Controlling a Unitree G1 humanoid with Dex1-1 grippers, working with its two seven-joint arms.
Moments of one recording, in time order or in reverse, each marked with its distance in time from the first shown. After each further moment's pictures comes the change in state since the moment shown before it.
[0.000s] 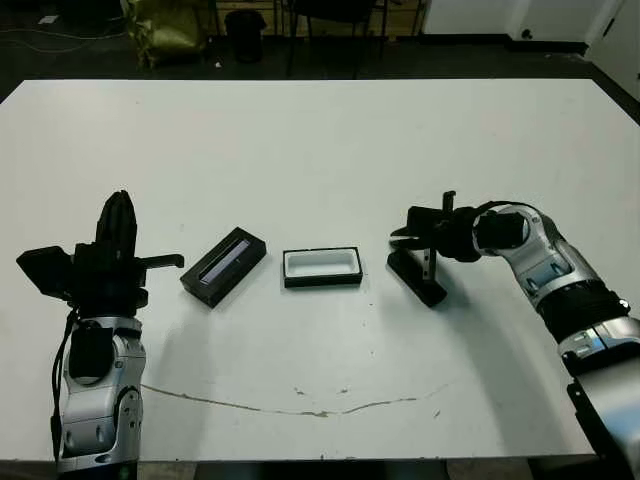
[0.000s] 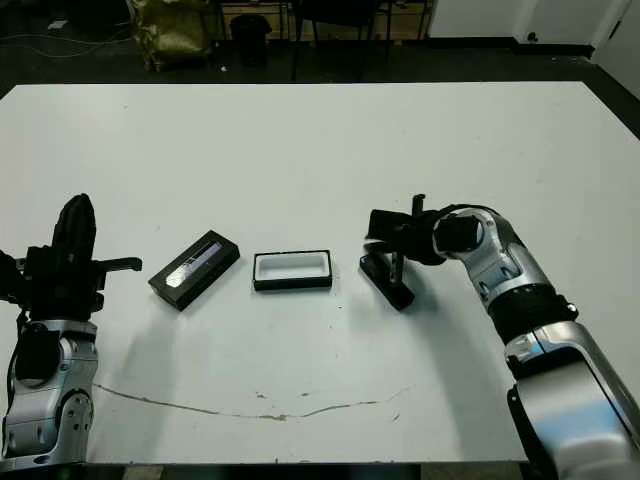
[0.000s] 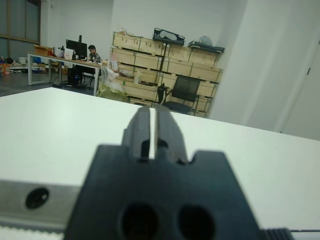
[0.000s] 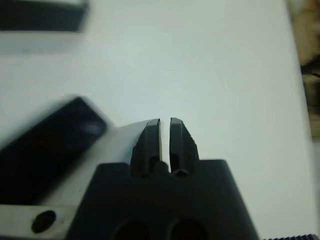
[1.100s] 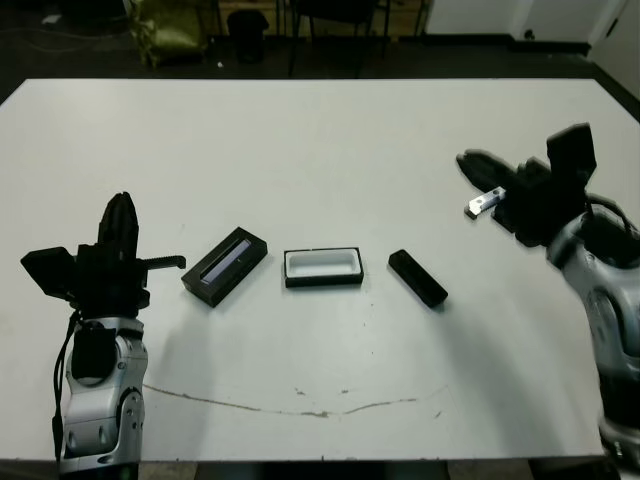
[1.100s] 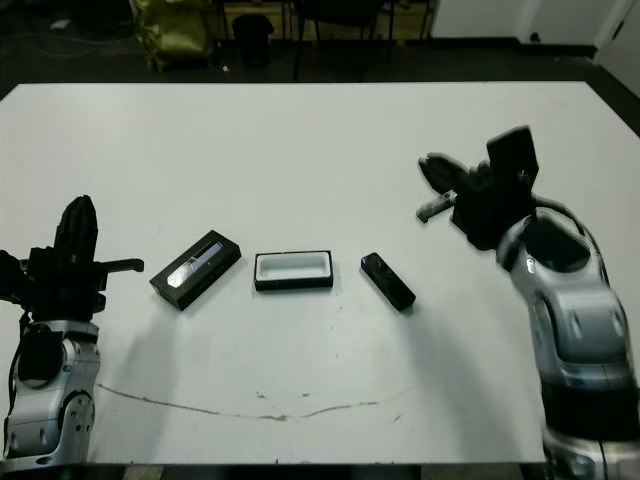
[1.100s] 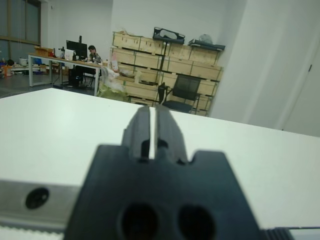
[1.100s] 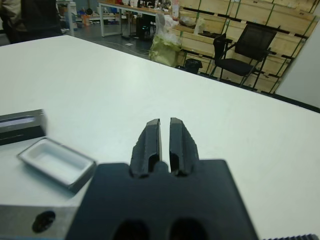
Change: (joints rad) left arm 0.005 0.000 -0.016 -0.004 0.029 -0.004 0.014; right arm 0.490 0.017 -0.511 -1.150 0.690 0.863 -0.218
